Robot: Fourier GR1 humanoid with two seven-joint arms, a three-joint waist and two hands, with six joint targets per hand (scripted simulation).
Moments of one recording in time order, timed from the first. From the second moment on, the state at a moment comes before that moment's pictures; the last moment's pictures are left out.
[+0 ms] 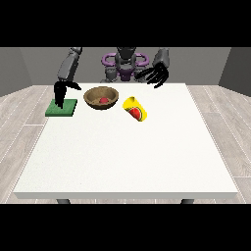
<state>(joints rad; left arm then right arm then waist) -0.64 0.03 -0.04 -1.19 -0.66 0.28 -0.05 -0.49 -0.37 -0.35 -0.66 -0.24 0.31 -0.40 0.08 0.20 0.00</state>
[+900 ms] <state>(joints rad) -0.57 0.03 0.10 -1.05 -0.31 0.18 -0.27 -0.44 -0.22 -0.24 -0.68 -0.20 0.25 -0.38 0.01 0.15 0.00</state>
